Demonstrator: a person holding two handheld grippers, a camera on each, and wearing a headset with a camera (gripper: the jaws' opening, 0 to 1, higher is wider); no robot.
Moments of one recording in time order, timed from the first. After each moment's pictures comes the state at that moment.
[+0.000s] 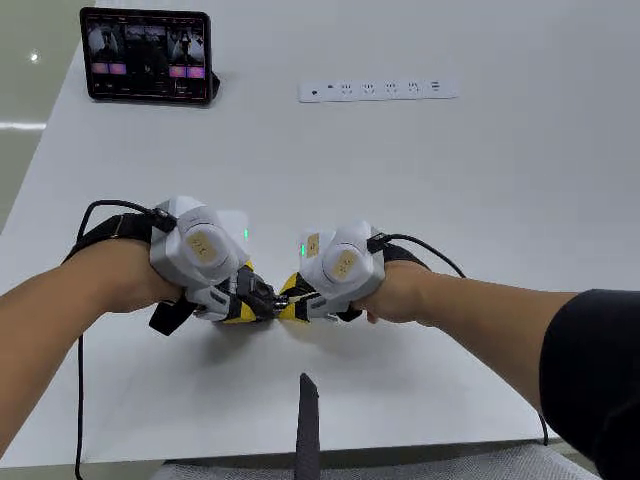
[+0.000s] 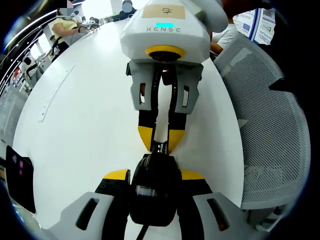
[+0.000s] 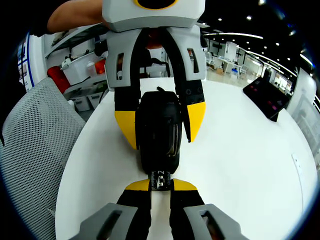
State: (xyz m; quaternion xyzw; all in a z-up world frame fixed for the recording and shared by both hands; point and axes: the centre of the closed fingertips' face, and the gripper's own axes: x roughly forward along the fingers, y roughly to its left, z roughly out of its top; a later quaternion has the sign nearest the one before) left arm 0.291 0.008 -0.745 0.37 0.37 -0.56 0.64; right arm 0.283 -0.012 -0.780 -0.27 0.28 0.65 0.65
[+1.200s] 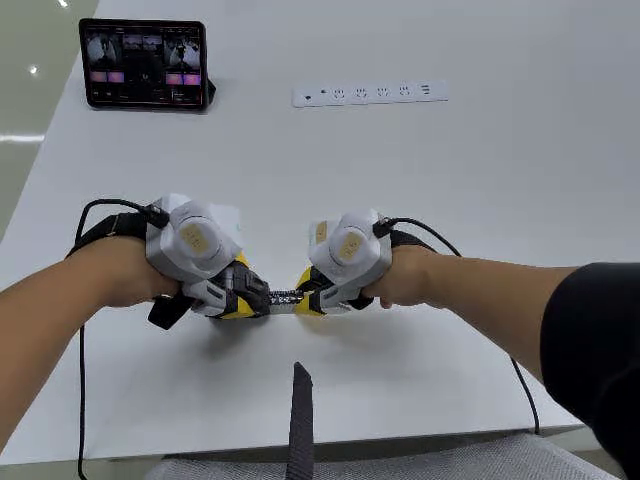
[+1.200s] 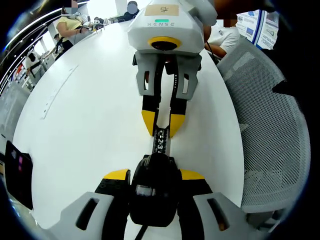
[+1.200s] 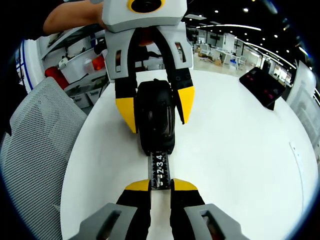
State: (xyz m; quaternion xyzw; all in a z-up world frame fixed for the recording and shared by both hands) left arm 0.293 0.009 -0.744 0.35 0.37 -0.55 0.65; right arm 0.286 -0.035 -0.783 -0.28 0.31 0.64 0.64
